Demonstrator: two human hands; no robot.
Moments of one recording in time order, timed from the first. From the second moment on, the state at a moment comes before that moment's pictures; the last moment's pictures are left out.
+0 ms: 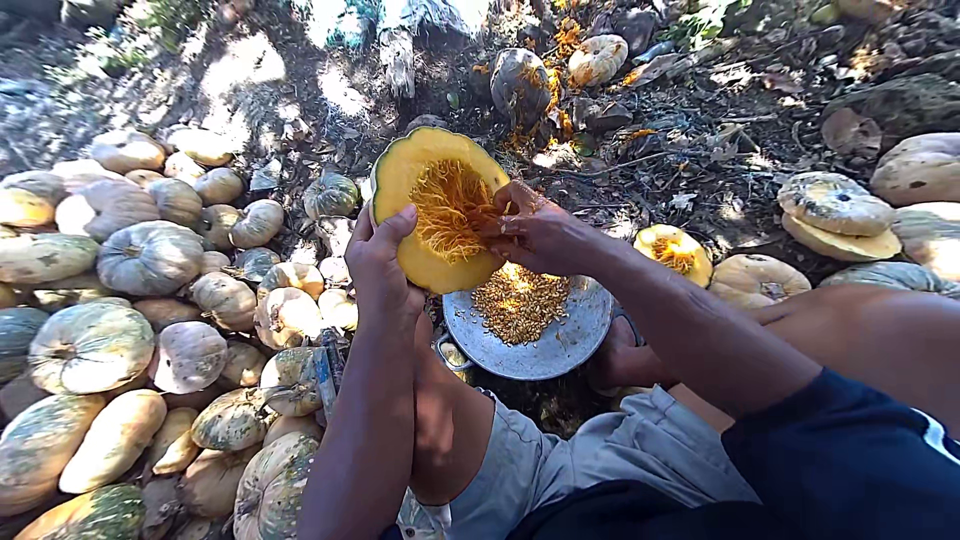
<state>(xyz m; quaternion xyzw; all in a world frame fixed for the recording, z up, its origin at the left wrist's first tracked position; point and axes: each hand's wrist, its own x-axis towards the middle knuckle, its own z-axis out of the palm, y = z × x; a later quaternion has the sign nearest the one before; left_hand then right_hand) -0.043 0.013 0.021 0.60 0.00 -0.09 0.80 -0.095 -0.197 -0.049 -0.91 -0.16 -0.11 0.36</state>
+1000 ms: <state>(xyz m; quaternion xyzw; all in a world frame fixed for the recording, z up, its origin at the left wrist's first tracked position) -0.043 0.025 0.022 0.57 0.00 -0.16 0.81 -0.092 -0.257 -0.029 -0.81 -0.15 -0.04 0.56</state>
